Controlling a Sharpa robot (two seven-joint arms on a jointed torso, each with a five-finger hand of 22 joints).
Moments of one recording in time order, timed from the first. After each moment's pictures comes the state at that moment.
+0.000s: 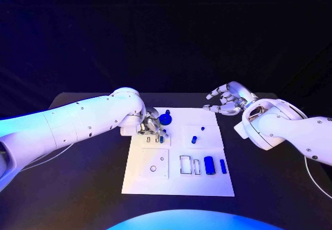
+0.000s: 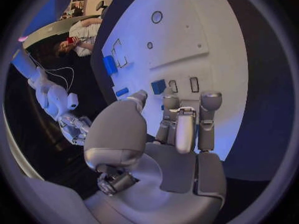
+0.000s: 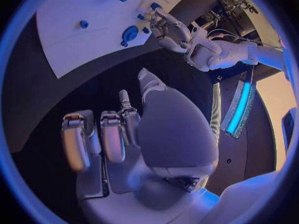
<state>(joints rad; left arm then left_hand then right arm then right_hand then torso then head) 1.27 -0.52 -0.09 1.24 -1.01 0.39 -0.52 1.12 -0.08 0.21 0.29 0.11 0.80 0.10 0.72 0.52 1.12 0.03 1.15 0.83 1.47 -0.03 1.48 1.31 0.15 1.14 0.08 1.24 0.90 1.26 -0.94 -0.11 1.70 -1.08 -0.59 -0.27 1.42 -0.20 0.15 0.29 0.19 0.90 0.16 0.19 0.32 1.45 0.08 1.42 1.31 1.46 0.01 1.57 1.31 0.01 1.47 0.11 1.57 1.31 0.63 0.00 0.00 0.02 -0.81</state>
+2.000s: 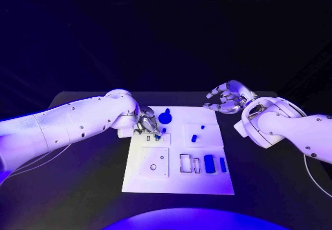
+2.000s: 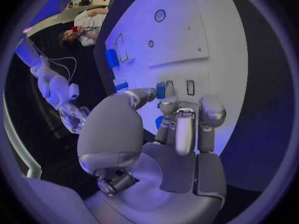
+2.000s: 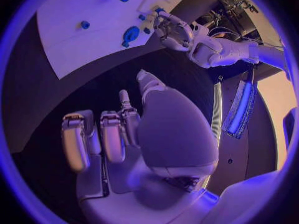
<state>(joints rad) 1.26 -0.57 -0.09 1.26 -0.92 0.30 -0.51 1.18 -0.20 0.67 0.20 0.34 0.88 0.08 0.69 0.56 1.26 -0.01 1.15 0.90 1.47 -0.06 1.51 1.31 0.13 1.23 0.05 1.34 1.05 1.26 -0.94 -0.11 1.69 -1.07 -0.59 -0.29 1.42 -0.20 0.18 0.29 0.26 0.90 0.16 0.19 0.32 1.45 0.08 1.42 1.31 1.46 0.01 1.57 1.31 0.01 1.47 0.11 1.57 1.31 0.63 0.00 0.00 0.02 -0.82</state>
